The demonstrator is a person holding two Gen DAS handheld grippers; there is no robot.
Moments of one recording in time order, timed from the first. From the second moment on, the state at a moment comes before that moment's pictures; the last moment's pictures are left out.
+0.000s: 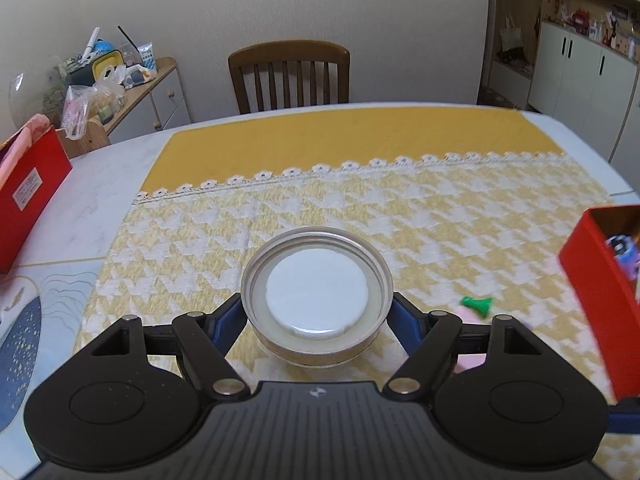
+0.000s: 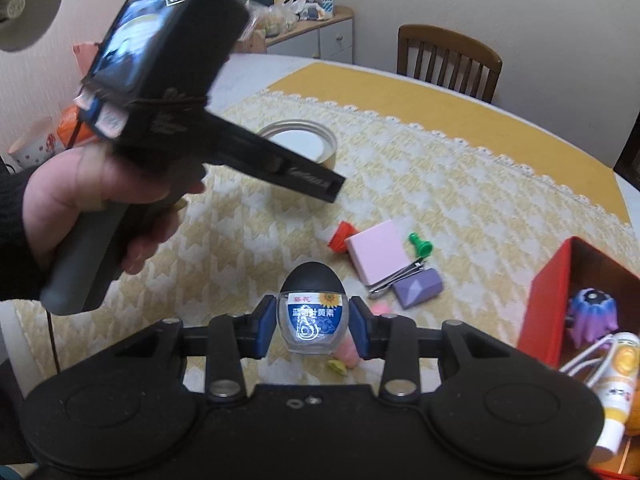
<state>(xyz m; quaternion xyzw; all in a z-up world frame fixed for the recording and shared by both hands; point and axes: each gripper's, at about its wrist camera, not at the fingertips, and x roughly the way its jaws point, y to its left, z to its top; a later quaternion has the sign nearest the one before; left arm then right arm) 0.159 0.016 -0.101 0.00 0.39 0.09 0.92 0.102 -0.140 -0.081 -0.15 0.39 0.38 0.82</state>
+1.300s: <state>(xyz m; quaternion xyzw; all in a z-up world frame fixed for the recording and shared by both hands) 0.147 -0.201 -0.062 0.05 0.42 -0.11 0.90 0.170 -0.359 -0.039 -0.10 0.39 0.24 0.89</state>
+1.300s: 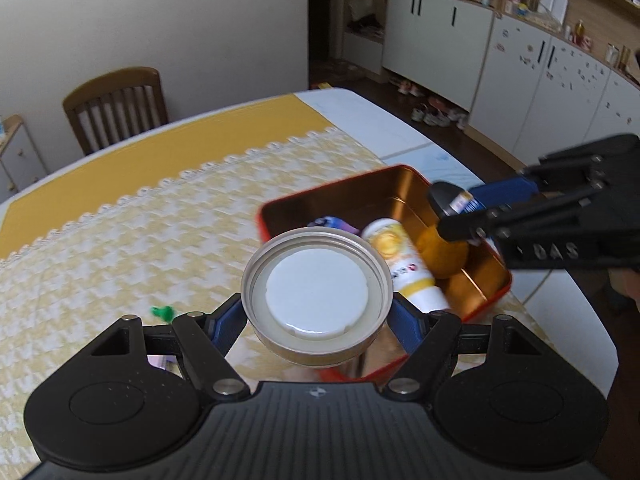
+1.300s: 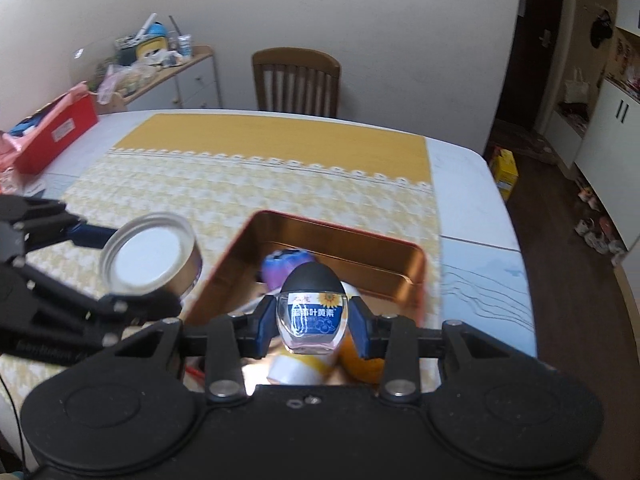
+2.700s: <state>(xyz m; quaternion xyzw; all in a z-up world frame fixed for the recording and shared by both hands) 0.184 -0.238 -0.104 0.02 0.48 -0.13 0.87 0.244 -0.358 -0.088 -0.07 0.44 0.20 0.87</state>
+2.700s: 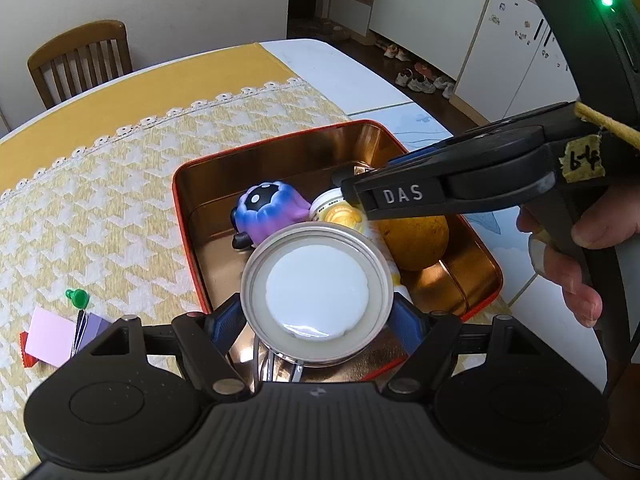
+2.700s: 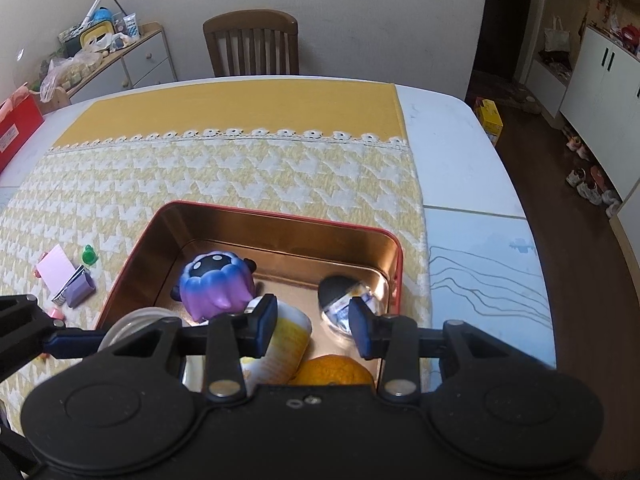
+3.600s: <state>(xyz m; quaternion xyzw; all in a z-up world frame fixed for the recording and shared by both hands) 0.147 -0.190 -0.059 -0.03 0.40 -0.12 0.91 0.181 -0.369 -0.037 -0.02 0.38 0.22 0.90</state>
